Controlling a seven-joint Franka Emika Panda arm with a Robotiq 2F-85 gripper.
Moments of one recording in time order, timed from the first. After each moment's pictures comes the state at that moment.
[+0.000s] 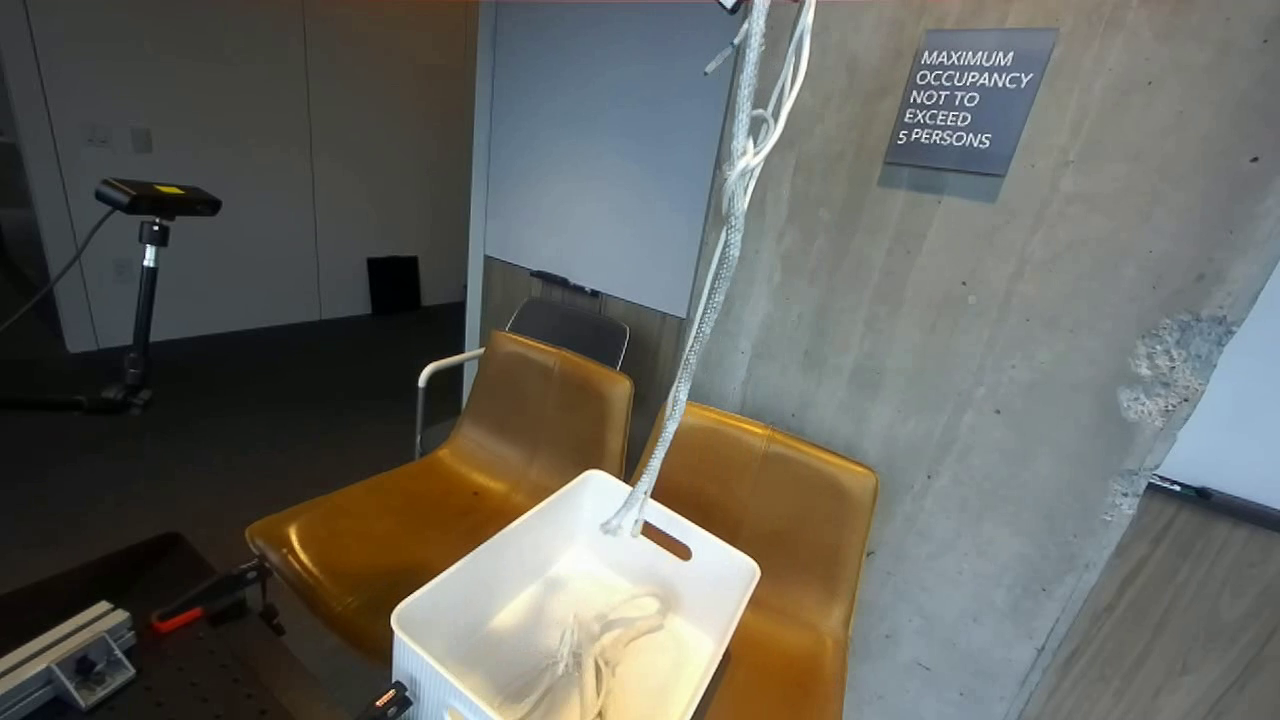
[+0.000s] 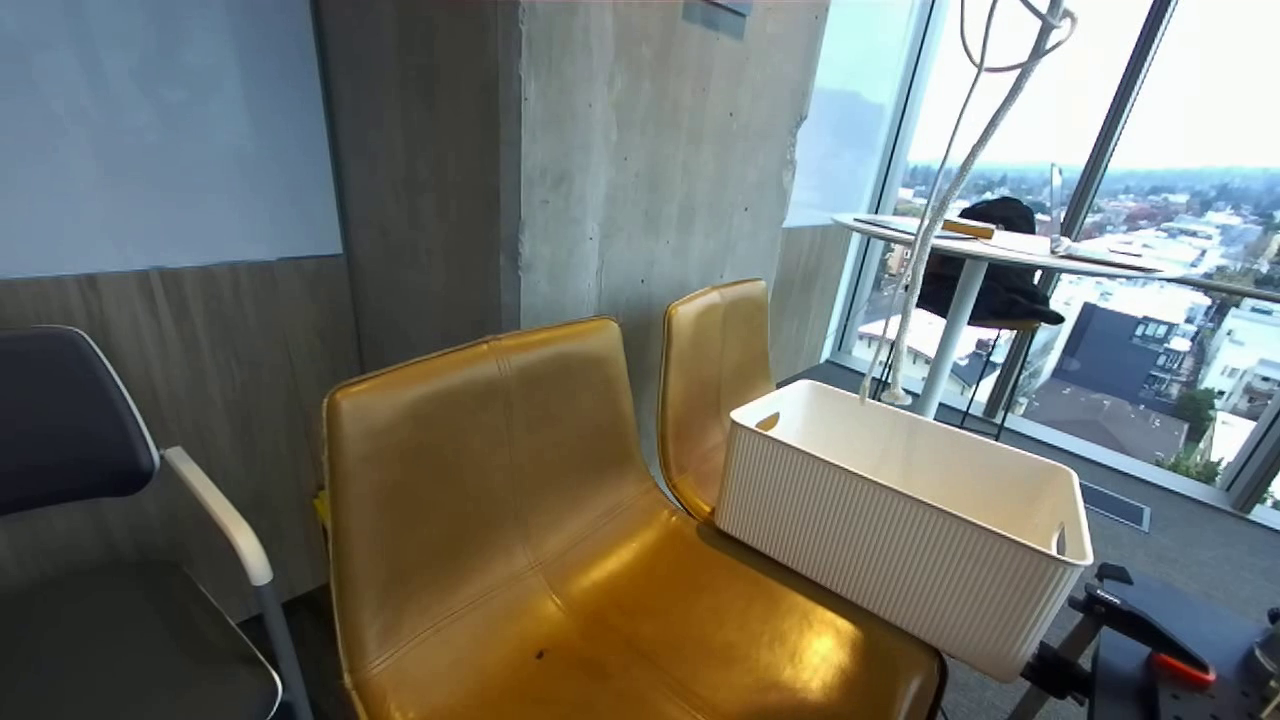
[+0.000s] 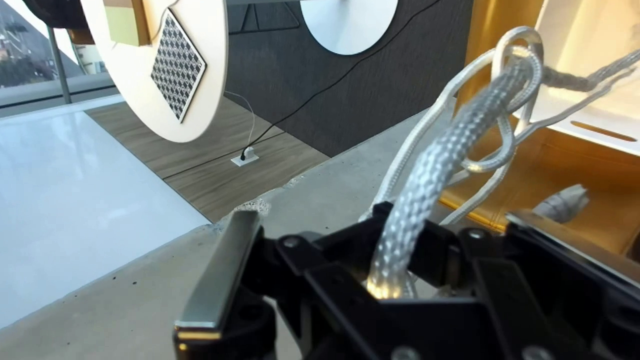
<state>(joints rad) -0.03 0.17 -0.15 -1.16 -0.60 1.75 -0.43</state>
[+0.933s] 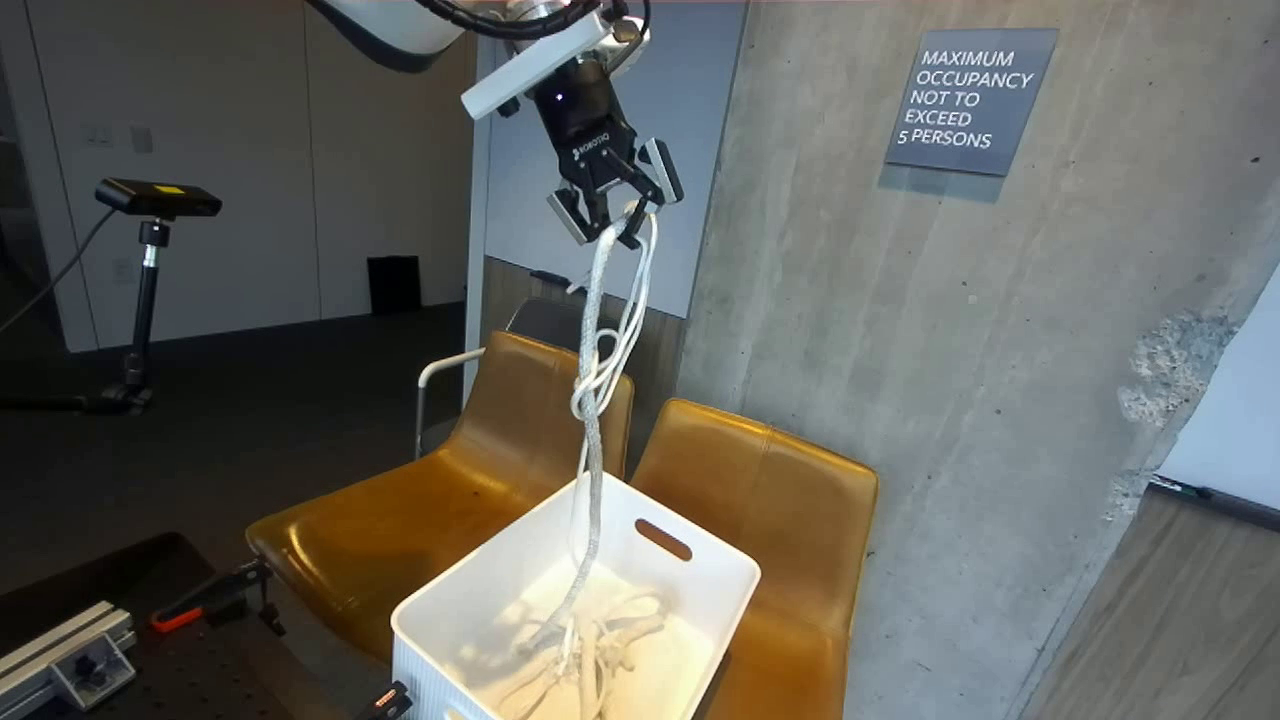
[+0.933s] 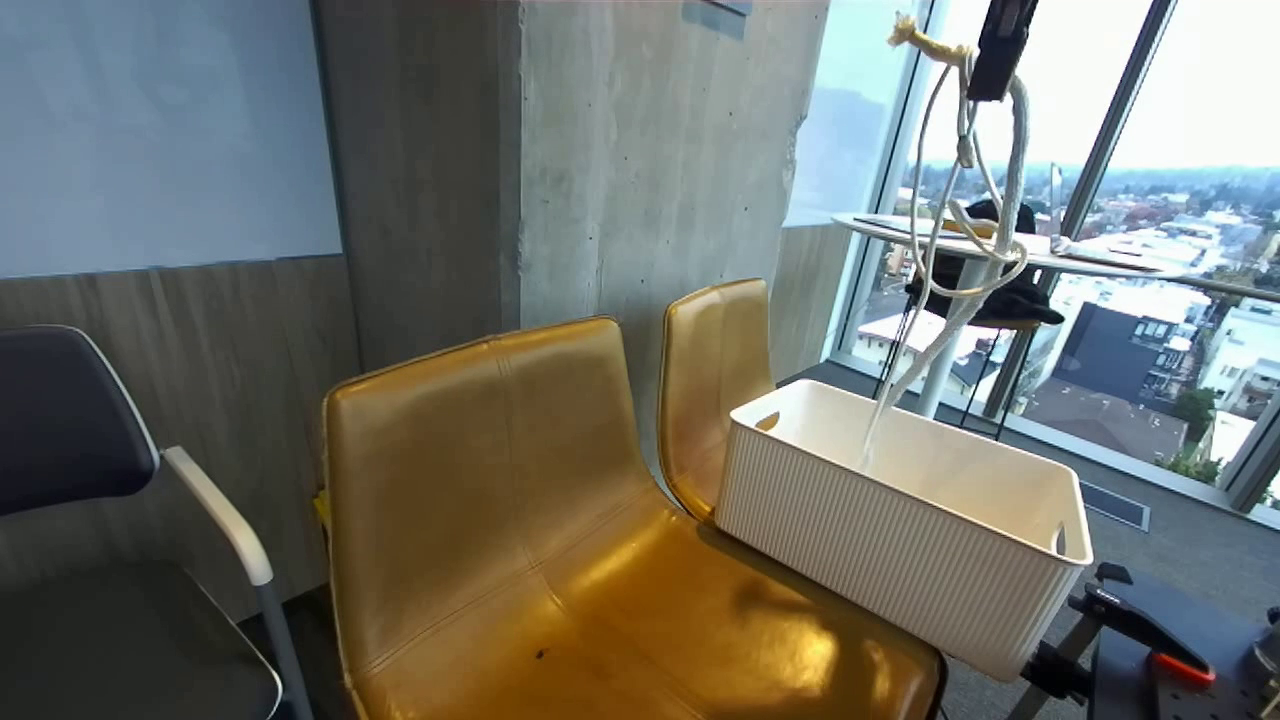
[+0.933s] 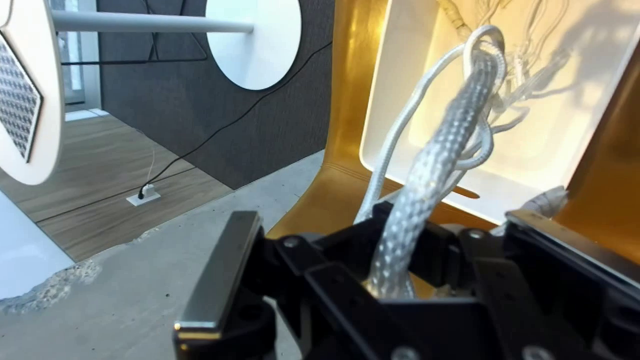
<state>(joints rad) 0.04 0.00 -0.09 -1.83 -0.61 1.97 -0.11</state>
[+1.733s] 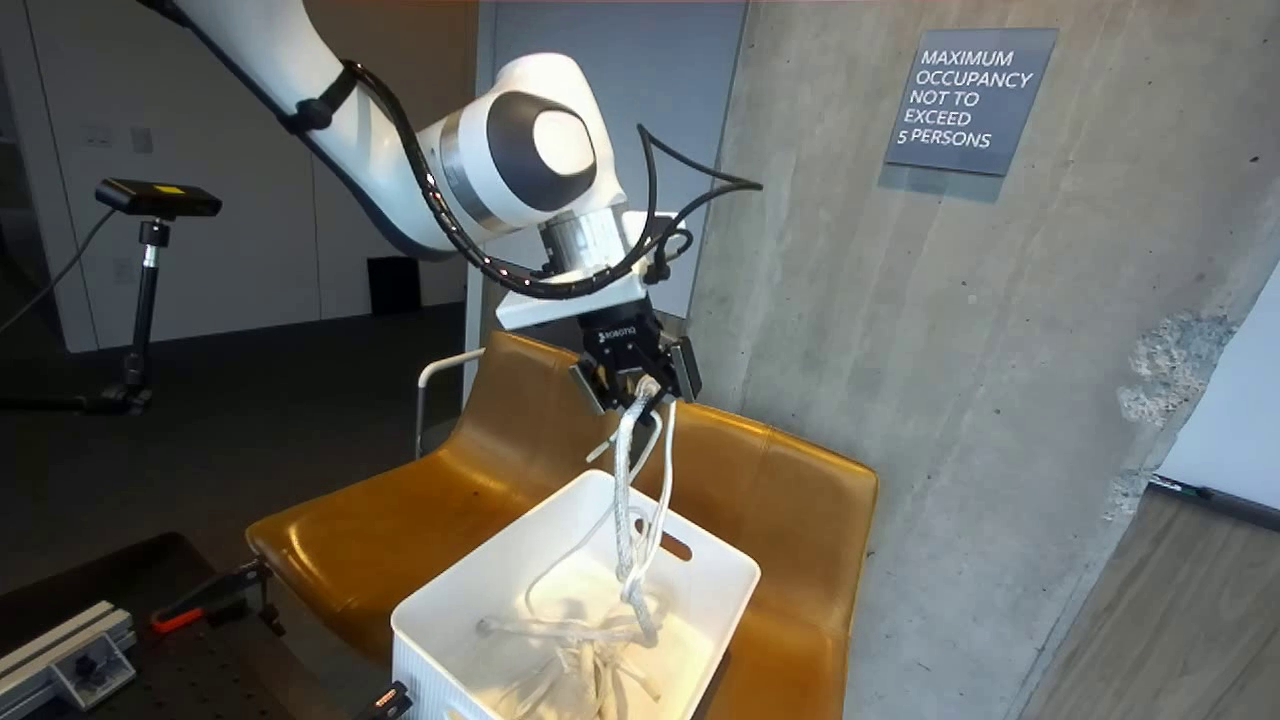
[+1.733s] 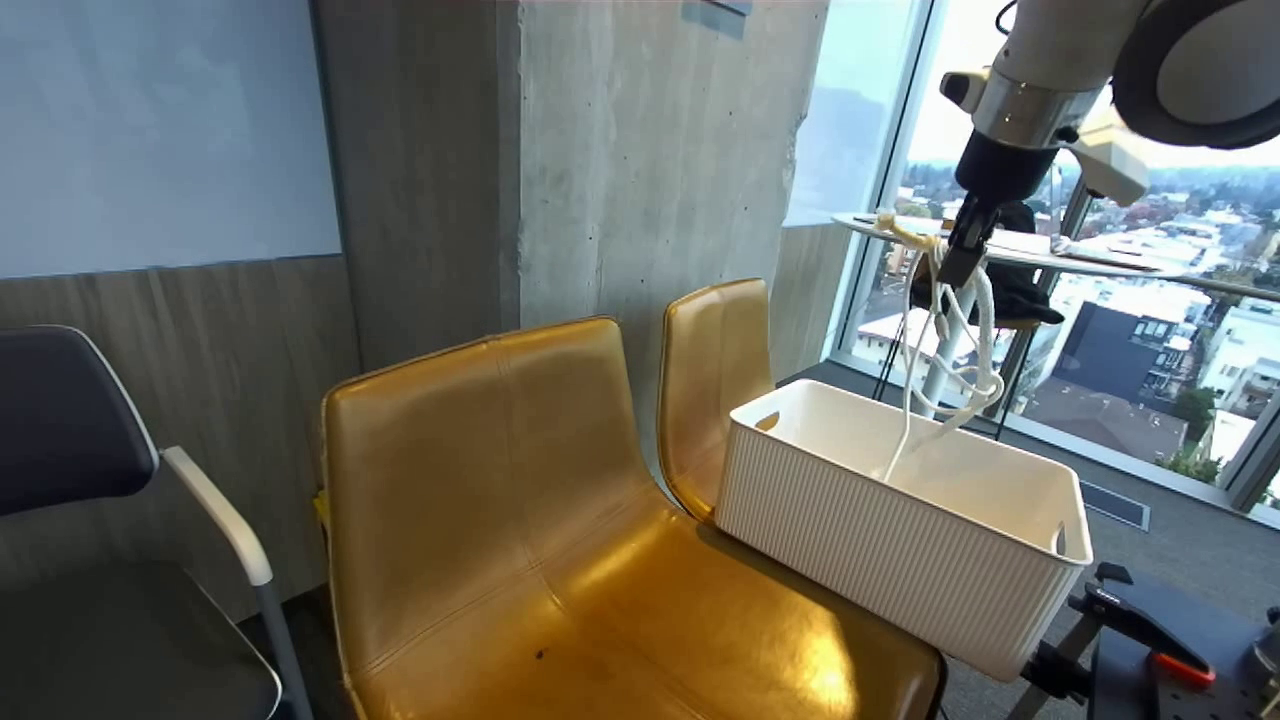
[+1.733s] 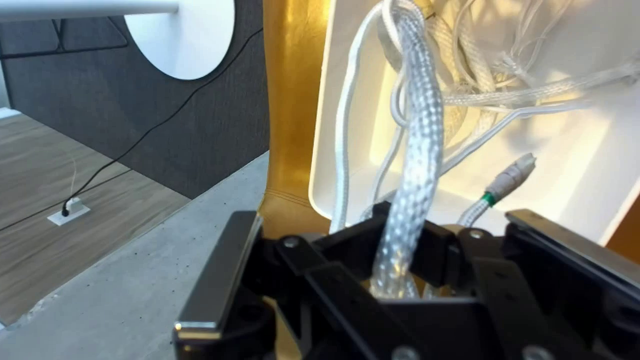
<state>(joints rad) -0.12 0.11 -0.13 -2.12 -0.56 2.48 -0.11</state>
